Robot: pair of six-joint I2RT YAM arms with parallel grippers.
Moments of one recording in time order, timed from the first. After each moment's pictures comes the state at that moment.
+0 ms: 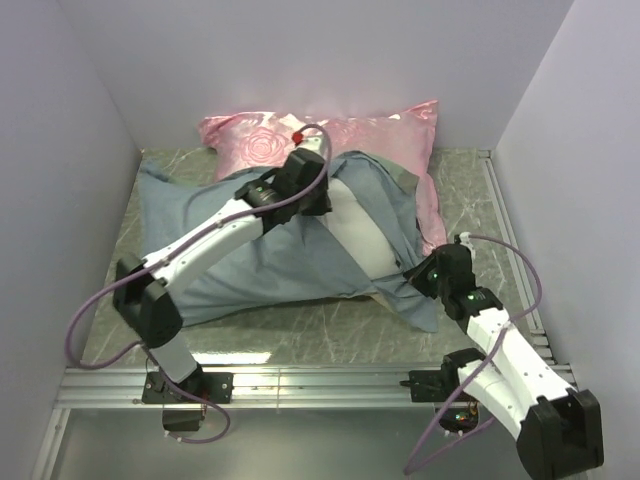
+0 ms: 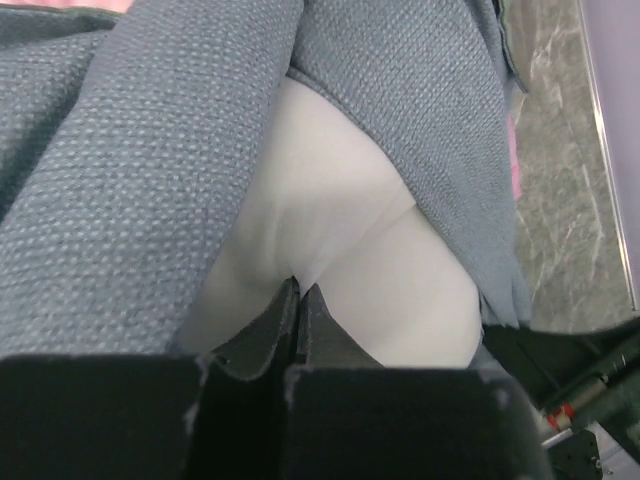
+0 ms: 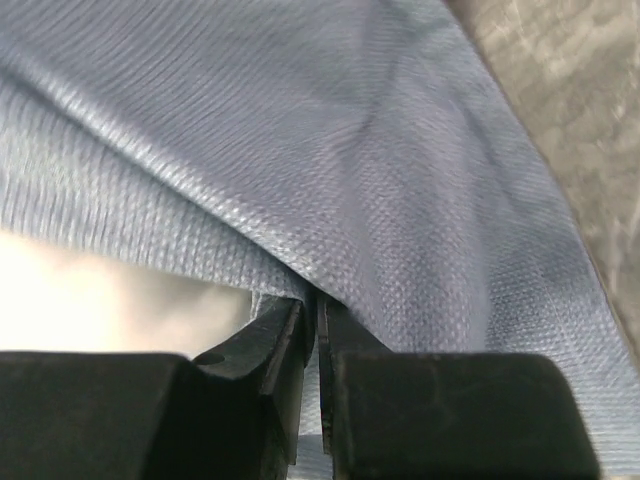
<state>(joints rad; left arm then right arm) -0.76 1.71 1.64 -0.55 -0.20 -0.58 0.24 0.83 0.44 -0.33 0.03 0.87</state>
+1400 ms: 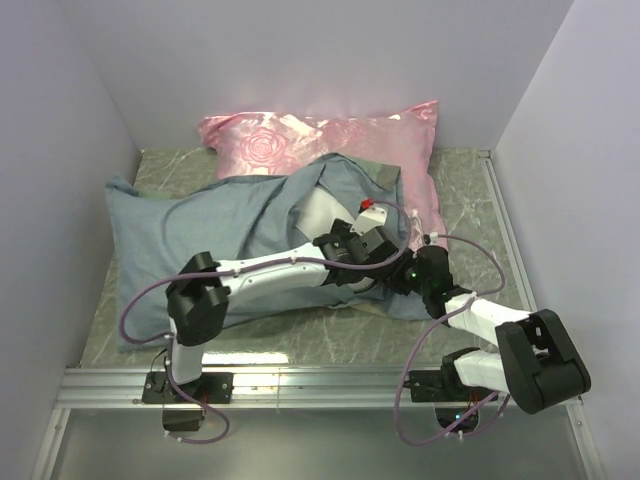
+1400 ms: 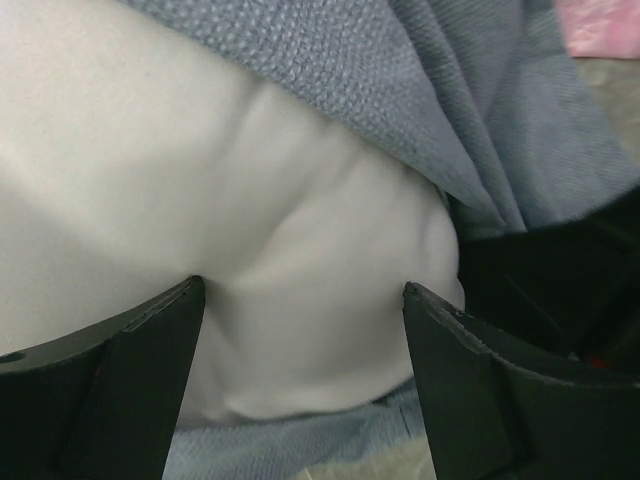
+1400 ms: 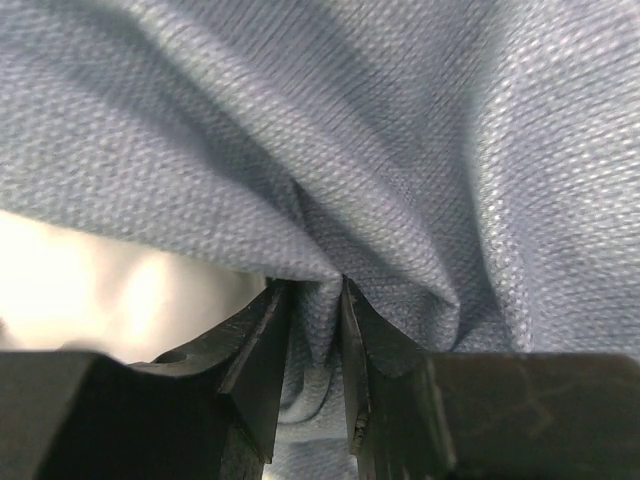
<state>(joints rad) -1.12 1.89 1.58 -0.61 -0.63 -0.55 0.31 1.23 0.31 0.32 -0.22 0.97</state>
